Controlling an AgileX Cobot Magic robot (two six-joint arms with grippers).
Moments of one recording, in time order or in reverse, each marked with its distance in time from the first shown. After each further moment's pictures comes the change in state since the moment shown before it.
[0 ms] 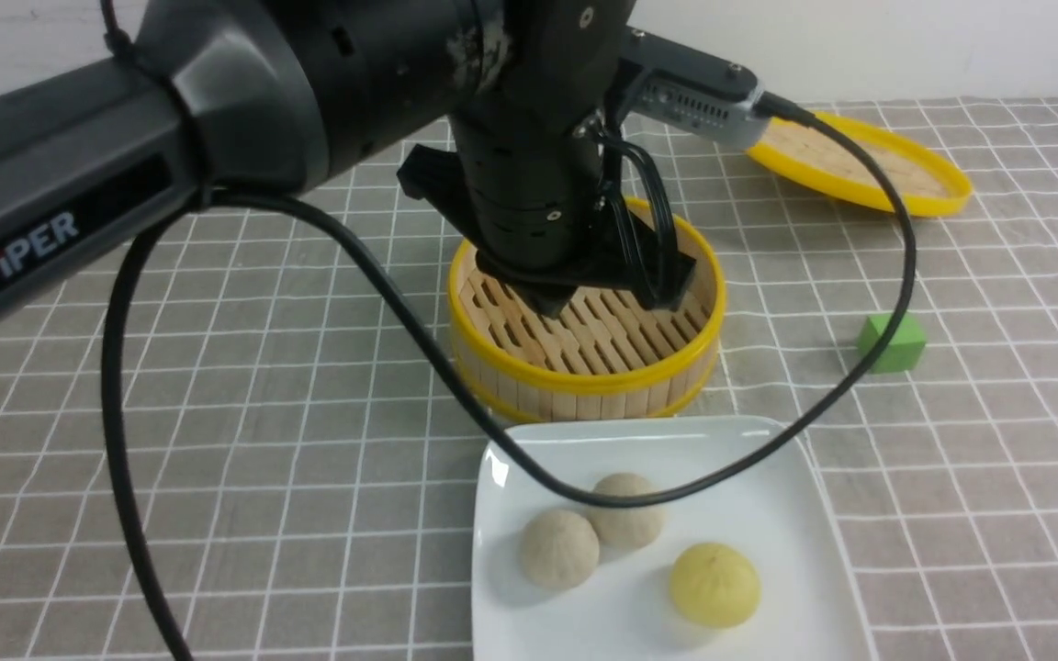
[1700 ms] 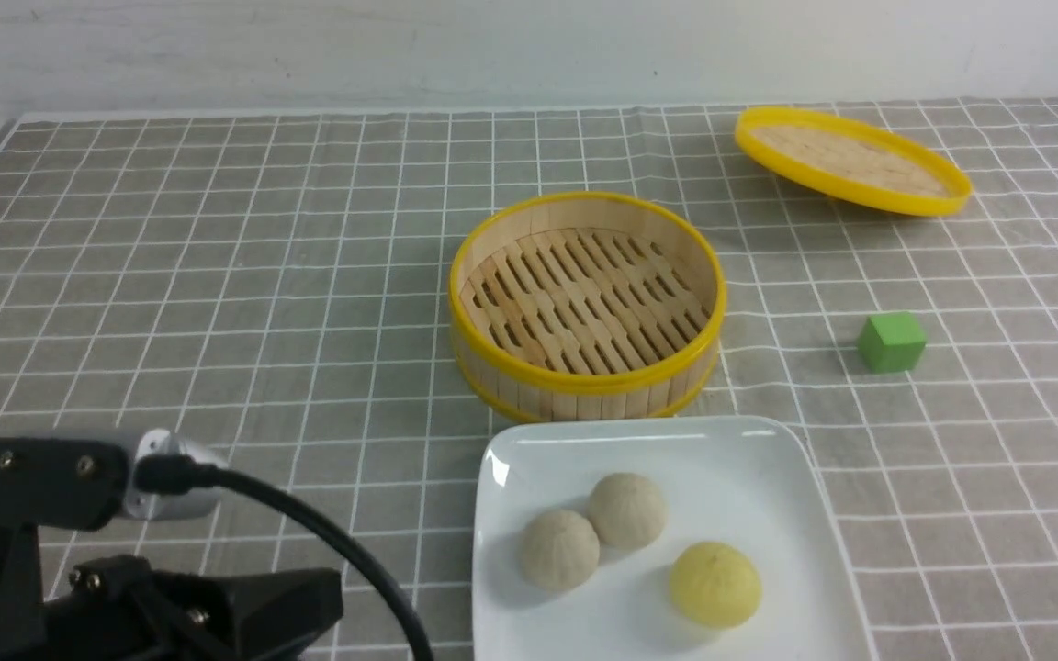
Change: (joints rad) right arm -0.214 0.002 0.031 -0.037 -0.038 0.001; left arm -0.001 -1.127 1.341 -0.125 -0.857 -0.365
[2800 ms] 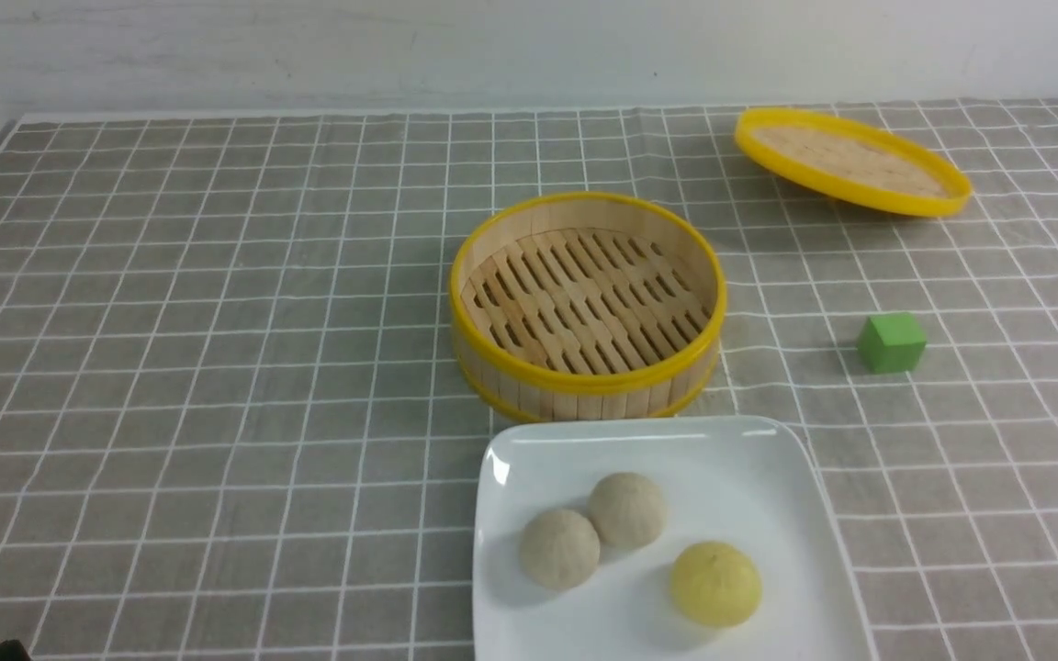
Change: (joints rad) right arm 0.000 0.000 0.000 -0.001 0.000 0.000; left arm 0.733 -0.662 0.445 0.005 0.017 0.333
